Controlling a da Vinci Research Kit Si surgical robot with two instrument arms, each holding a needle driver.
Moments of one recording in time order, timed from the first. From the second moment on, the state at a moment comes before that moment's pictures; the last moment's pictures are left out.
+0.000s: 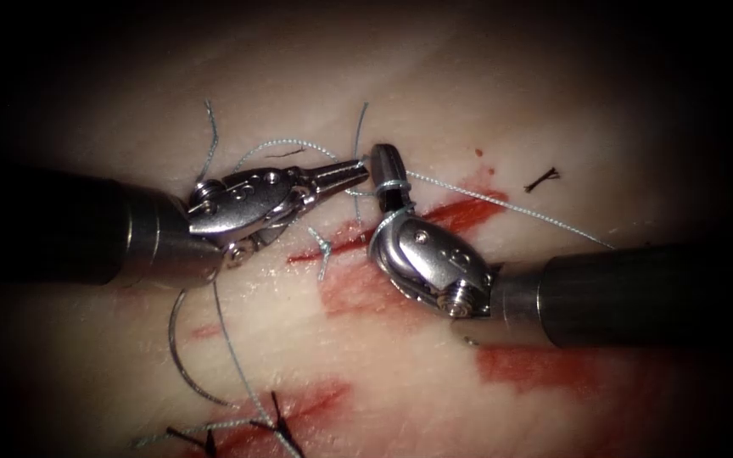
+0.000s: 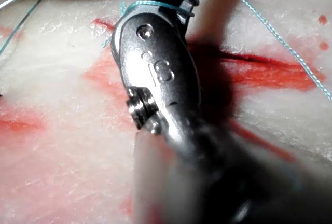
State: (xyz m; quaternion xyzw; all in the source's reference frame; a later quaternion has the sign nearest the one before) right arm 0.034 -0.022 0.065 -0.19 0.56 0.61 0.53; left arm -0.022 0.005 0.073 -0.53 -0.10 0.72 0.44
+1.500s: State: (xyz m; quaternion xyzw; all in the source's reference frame) right arm 0.032 -0.021 0.066 -0.06 0.61 0.55 0.57; left arm -0.022 0.005 0.071 -0.56 -0.22 0.72 0.34
